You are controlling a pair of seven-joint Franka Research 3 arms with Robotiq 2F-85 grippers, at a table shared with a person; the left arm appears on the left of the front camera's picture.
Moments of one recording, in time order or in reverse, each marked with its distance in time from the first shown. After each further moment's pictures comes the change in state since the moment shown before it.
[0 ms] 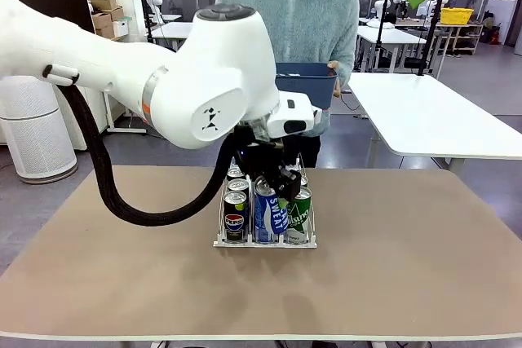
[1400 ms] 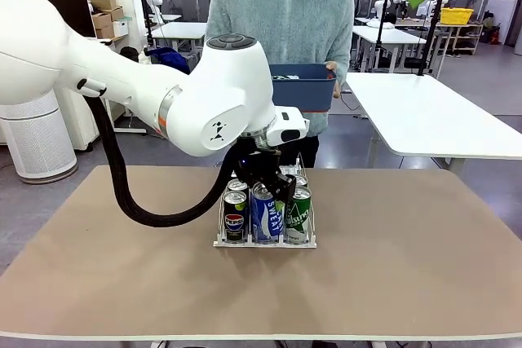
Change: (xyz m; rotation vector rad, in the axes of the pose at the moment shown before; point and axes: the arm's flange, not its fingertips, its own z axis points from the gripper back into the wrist) left arm 0.021 0.038 -0.053 -0.015 0.031 0.111; right arm 0.000 0.000 0.000 0.000 0.000 0.000
